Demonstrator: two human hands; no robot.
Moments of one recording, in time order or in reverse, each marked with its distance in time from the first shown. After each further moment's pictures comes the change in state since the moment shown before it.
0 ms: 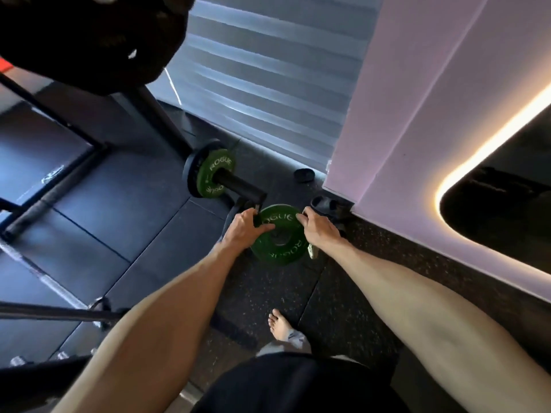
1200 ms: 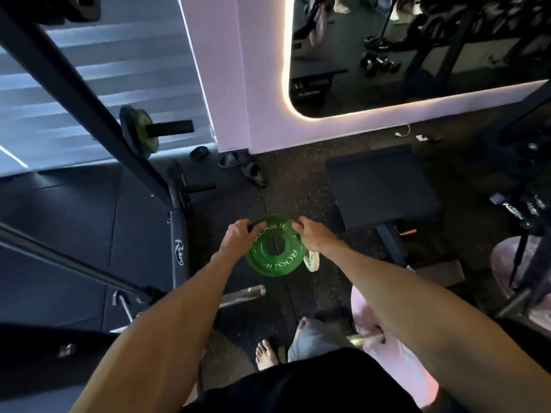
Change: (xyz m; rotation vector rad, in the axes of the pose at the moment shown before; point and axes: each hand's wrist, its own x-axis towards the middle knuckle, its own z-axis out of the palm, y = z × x) left_hand -0.362 -0.200 -0.040 0.149 -0.436 0.479; right_hand -0.472 -0.092 0.301 0.234 0.298 0.550
